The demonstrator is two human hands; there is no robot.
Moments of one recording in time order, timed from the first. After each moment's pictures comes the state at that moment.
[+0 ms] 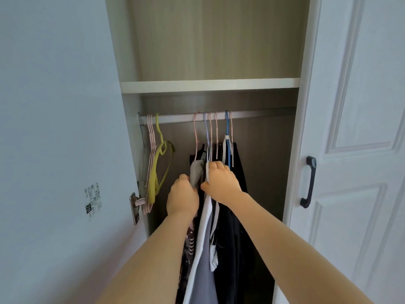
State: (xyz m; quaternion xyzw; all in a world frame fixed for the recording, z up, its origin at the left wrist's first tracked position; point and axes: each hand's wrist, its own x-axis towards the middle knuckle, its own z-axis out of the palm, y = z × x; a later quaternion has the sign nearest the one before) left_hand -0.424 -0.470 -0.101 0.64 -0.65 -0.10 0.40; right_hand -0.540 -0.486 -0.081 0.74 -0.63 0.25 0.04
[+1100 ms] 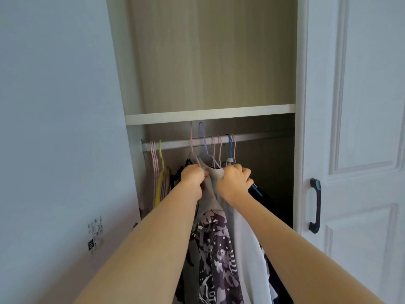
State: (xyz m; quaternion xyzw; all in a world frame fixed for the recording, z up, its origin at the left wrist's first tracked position) left_hand -0.451 -0.532 -0.004 0.54 -0.50 -0.45 0.50; right_hand -0.544 -0.483 -0.022 0.59 -0.71 0.38 -0.04
